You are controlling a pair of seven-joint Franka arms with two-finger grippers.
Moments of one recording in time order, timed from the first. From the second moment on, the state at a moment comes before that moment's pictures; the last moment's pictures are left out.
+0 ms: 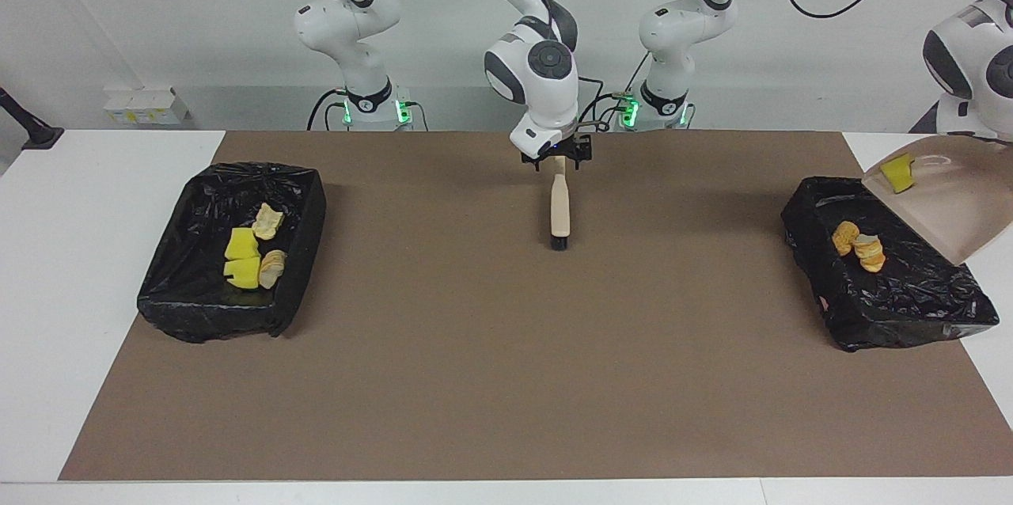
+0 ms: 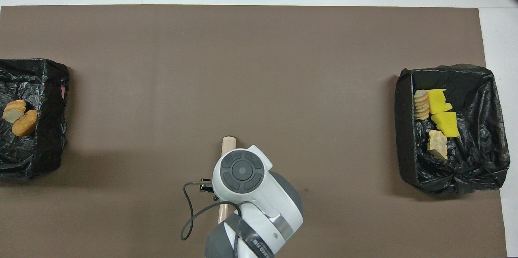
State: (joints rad) left arm 0.36 0.14 -0.05 -1.68 0.92 1.74 1.37; right arm 0.52 0.24 0.29 -1.92 0.21 2.14 0.79
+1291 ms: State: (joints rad) left arm 0.23 0.16 -0.05 -1.66 1.08 1.70 1.24; right arm 0.05 0.04 0.27 -1.66 0.04 1.84 0.49
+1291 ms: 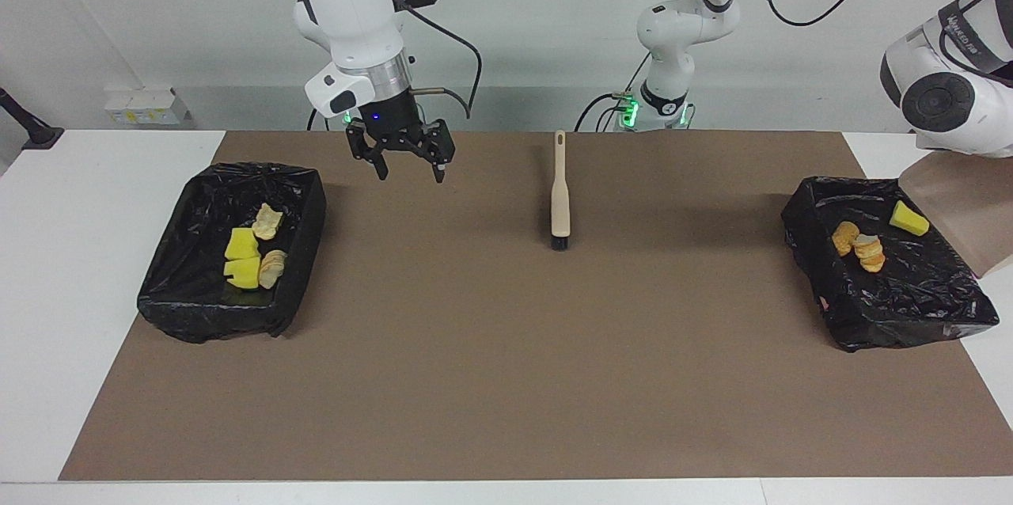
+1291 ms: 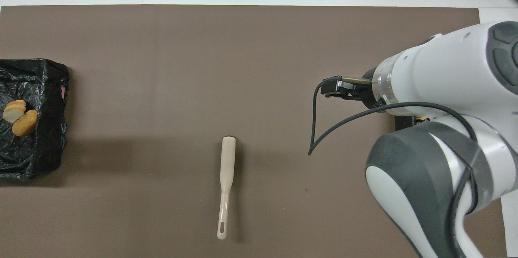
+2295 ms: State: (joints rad) left arm -0.12 0.12 -0.06 -1.61 0.07 1.55 0.08; right arm -0.02 0.05 0.24 -1.56 -0.02 1.65 0.35
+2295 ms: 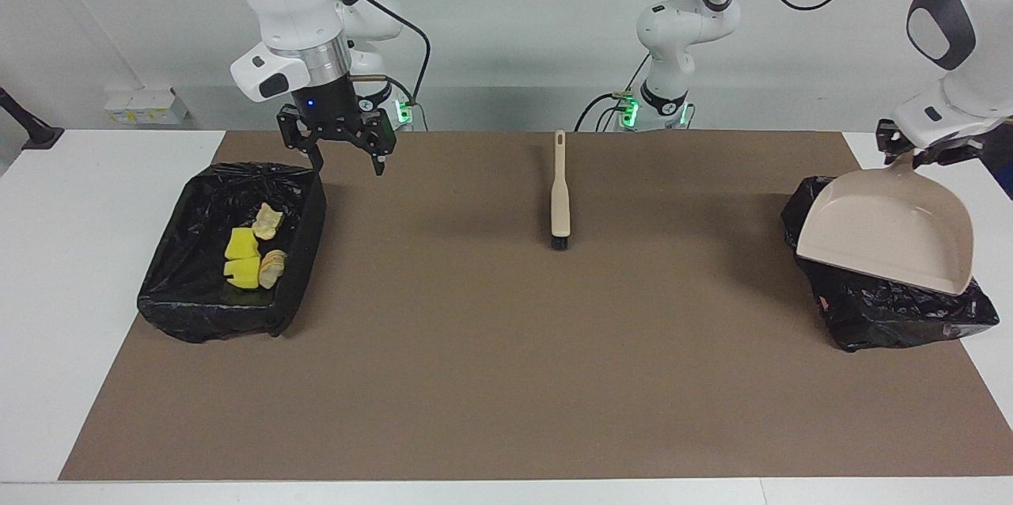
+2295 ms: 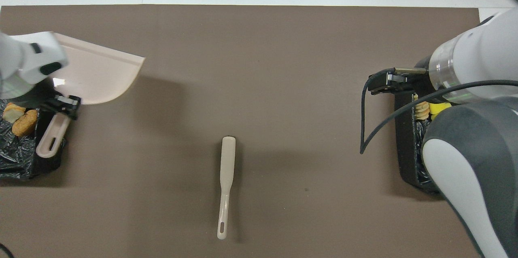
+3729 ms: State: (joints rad) left arm -0.39 0.39 -0.05 -1.78 -0.15 2.21 -0.11; right arm -0.07 0.02 0.23 -1.57 -0.02 1.66 0.28
